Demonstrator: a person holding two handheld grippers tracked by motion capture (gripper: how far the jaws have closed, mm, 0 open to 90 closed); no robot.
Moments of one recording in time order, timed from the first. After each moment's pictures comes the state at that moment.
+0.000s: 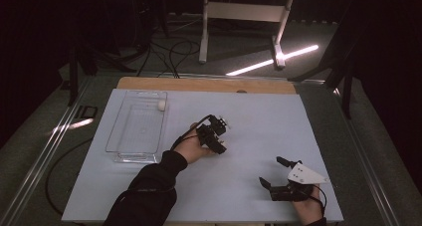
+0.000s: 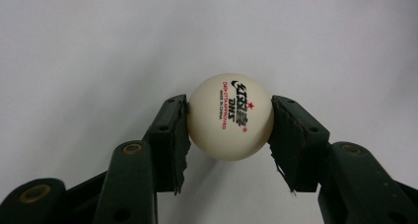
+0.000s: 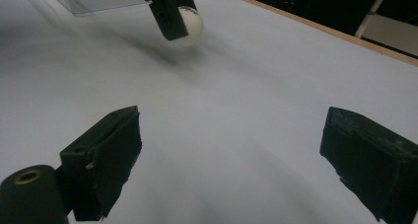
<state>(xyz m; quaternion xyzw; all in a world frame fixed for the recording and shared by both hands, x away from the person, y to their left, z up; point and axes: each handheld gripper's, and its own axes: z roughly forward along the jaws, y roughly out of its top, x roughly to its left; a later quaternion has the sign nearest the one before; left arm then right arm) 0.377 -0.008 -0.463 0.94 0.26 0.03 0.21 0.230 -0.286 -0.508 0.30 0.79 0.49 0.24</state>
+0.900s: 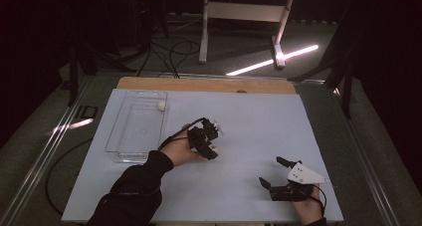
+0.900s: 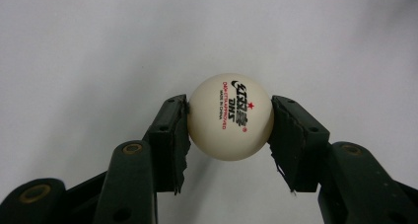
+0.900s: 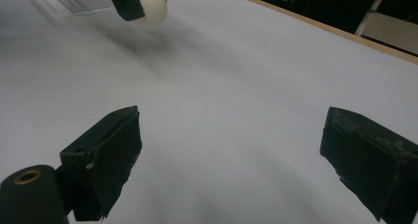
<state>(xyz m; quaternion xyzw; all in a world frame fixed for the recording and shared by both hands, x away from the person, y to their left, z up) 0.359 0.017 -0.447 0.96 0.21 0.02 0.19 0.231 -0.286 -0.508 0.30 0.79 0.48 0.24</state>
